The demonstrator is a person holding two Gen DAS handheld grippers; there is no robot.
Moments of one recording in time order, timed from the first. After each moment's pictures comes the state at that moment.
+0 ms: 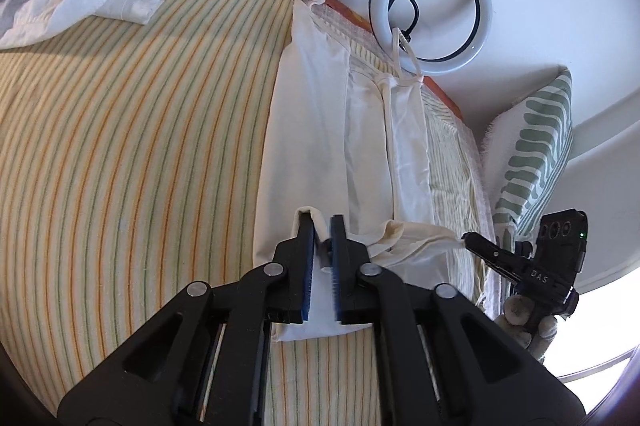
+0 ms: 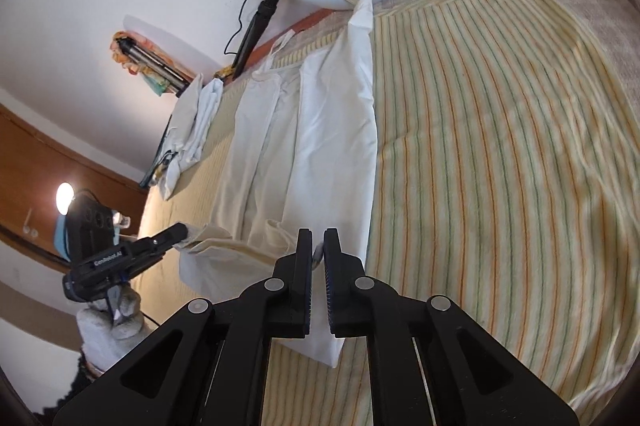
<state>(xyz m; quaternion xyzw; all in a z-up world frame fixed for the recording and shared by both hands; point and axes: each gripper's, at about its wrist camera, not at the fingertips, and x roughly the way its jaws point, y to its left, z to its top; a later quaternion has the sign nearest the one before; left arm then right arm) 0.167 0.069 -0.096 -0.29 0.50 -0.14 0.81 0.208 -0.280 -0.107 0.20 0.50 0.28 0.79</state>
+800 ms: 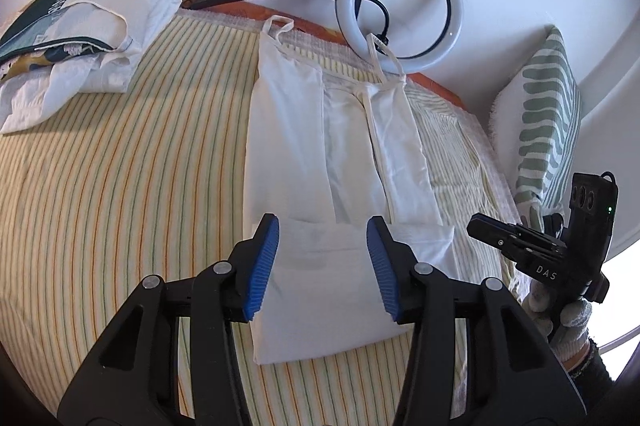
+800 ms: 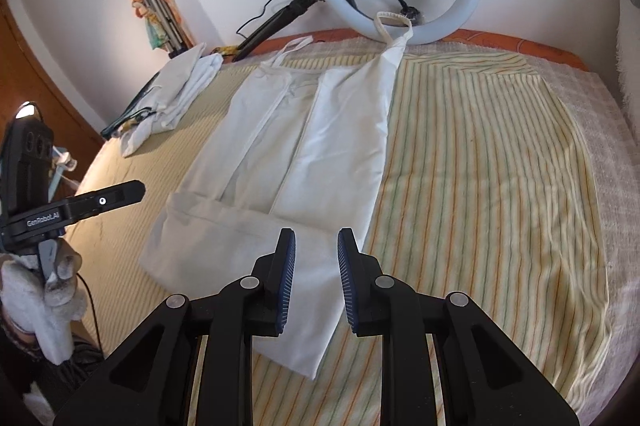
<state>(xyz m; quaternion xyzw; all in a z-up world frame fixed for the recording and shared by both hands) 0.169 0.044 -0.069 -0.19 0.46 -0.14 0.85 0.202 -0.248 -0.086 0.04 0.46 0.26 0.85</state>
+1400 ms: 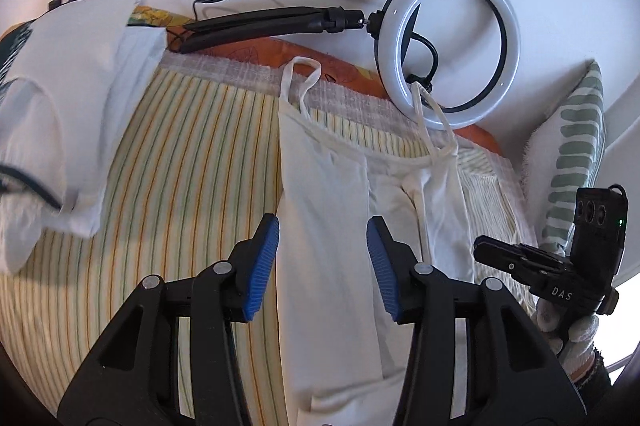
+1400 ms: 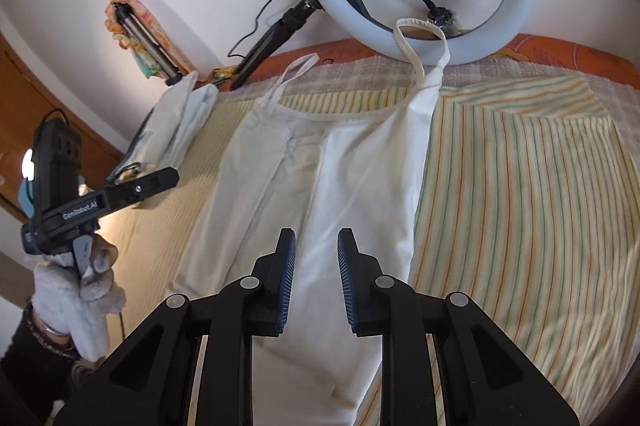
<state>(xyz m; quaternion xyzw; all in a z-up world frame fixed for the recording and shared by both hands) 0.299 0.062 -0.080 -0.19 0.47 -0.12 0.86 0.325 -0.221 -0.097 0.08 0.48 0.30 0.82</state>
